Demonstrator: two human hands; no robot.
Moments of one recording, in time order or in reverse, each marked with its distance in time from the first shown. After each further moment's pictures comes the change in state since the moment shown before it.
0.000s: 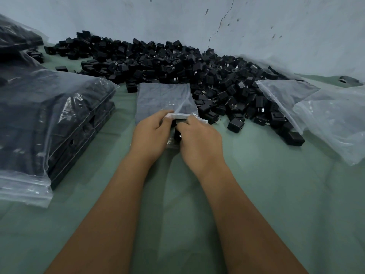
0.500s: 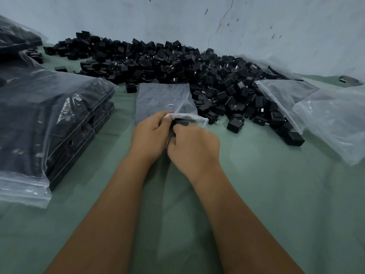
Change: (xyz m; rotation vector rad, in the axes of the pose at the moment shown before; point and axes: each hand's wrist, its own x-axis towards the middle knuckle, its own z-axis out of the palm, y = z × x) left_hand -0.001 0.001 -0.001 -0.012 -0.016 -0.014; right_hand -0.004 -0.017 -0.008 0.070 0.005 0.113
